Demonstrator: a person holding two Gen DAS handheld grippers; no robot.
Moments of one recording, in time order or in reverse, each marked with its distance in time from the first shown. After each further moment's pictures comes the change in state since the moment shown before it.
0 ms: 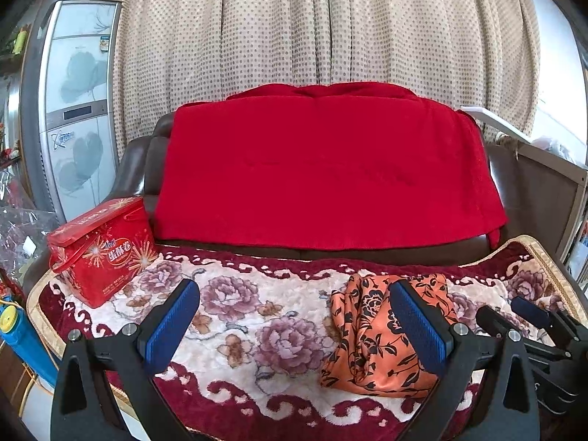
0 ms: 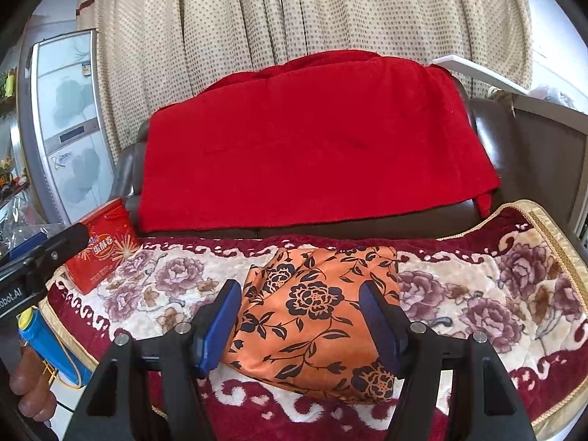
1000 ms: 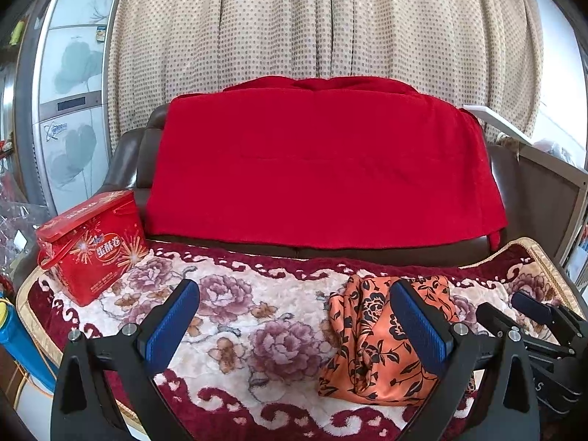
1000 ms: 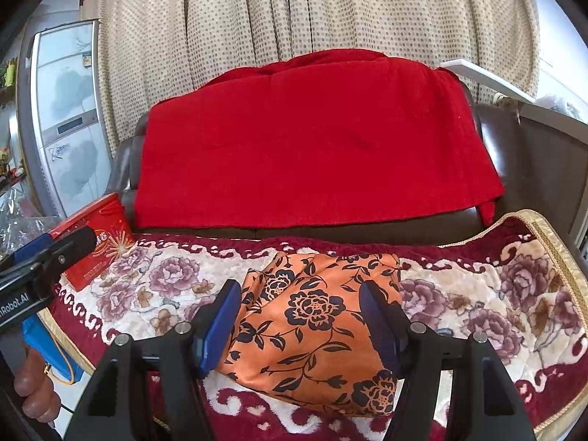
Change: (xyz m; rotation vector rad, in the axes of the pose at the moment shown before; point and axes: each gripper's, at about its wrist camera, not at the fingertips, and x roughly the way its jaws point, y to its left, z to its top) left arm 0.030 0.001 0.001 -0.017 0.020 -0.025; right arm 0.019 0.006 0.011 -0.032 0.010 -0.013
